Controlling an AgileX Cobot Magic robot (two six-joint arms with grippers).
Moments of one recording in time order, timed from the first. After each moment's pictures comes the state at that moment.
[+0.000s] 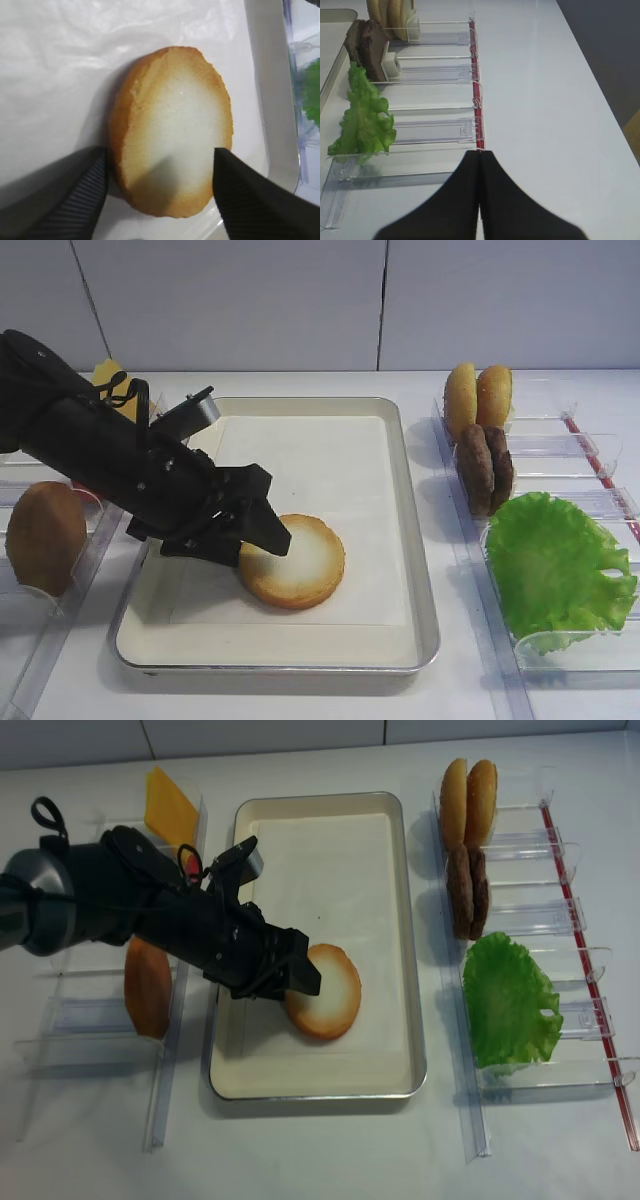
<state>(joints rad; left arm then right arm) -0.32 1.74 -0.96 -1.01 0.81 0.68 0.03 -0.02 -0.47 -0.07 1.12 0.07</state>
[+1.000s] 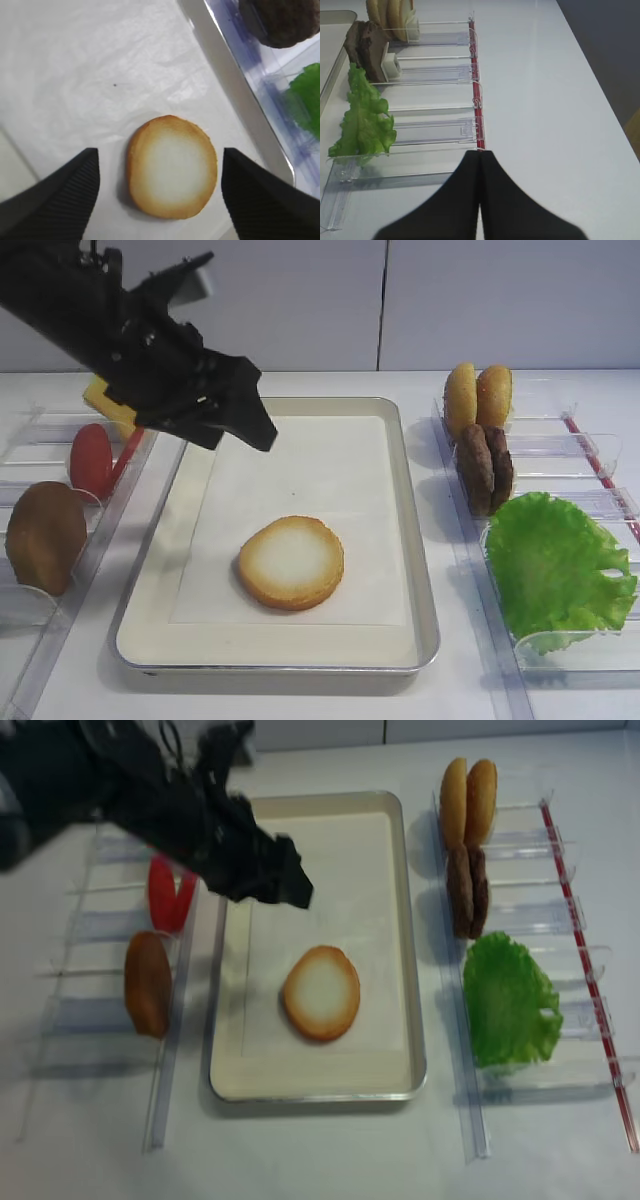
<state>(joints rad) -0.32 1.65 -1.29 -0.59 0.95 0.45 0.03 -0.02 -0.47 -0.07 1.12 0.08</state>
